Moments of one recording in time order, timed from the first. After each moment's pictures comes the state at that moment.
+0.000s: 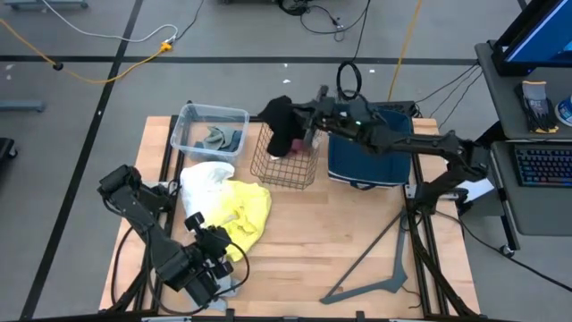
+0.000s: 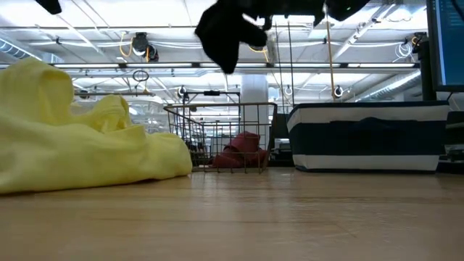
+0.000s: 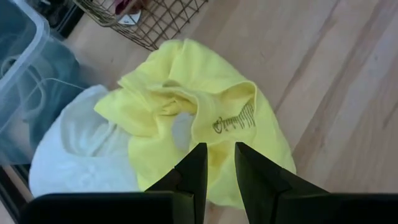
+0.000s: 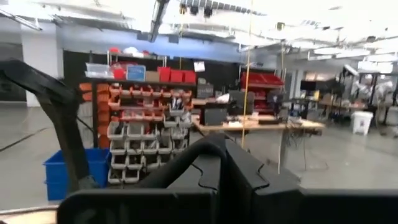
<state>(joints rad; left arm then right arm) -0.82 1.74 1.56 -1.57 -0.62 -1.38 -0.35 1.52 1.15 0.62 -0.09 -0.03</state>
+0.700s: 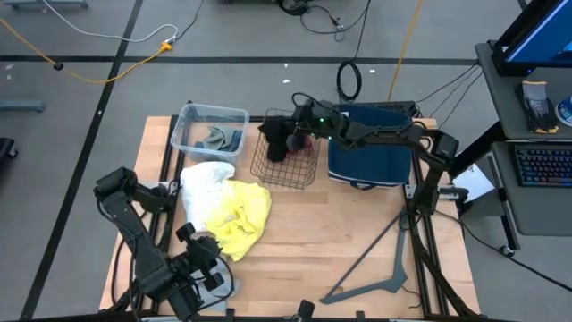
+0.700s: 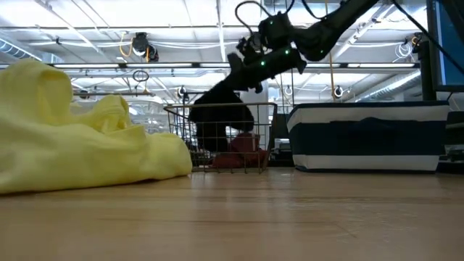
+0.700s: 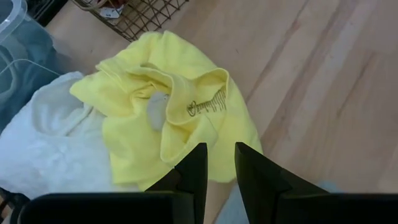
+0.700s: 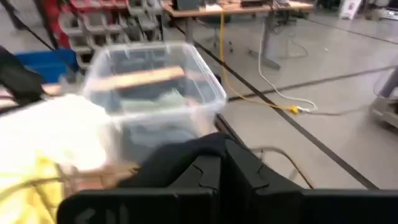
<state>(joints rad) -0.94 1.74 1.55 -1.56 -0.63 -1.53 -0.47 1.80 1.18 0.39 -0.07 -0.03</state>
